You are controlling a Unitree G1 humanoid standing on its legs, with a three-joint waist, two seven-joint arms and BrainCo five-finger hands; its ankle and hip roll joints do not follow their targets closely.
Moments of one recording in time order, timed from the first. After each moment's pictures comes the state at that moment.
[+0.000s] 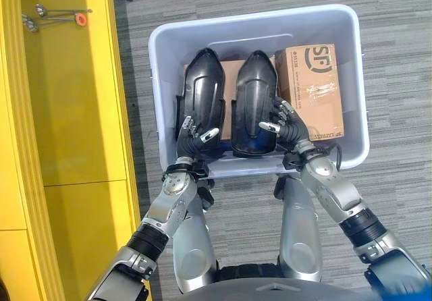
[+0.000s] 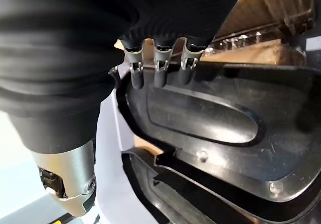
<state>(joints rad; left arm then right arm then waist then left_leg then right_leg) -0.22 0.33 -0.36 0.19 -0.57 -0.16 0.35 -0.34 -0.37 0.39 0.07 0.49 0.09 -0.25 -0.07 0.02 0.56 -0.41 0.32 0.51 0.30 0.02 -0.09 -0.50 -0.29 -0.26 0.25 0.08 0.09</state>
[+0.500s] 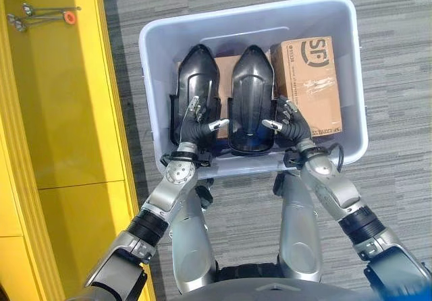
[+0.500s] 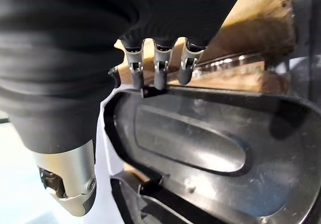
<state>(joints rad) -0.32 0.37 -0.39 0.15 -0.35 -0.21 0.39 -0.35 -0.37 0.40 0.10 0.49 0.07 -0.29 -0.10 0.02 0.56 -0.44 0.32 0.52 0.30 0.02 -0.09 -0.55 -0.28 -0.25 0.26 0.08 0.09</state>
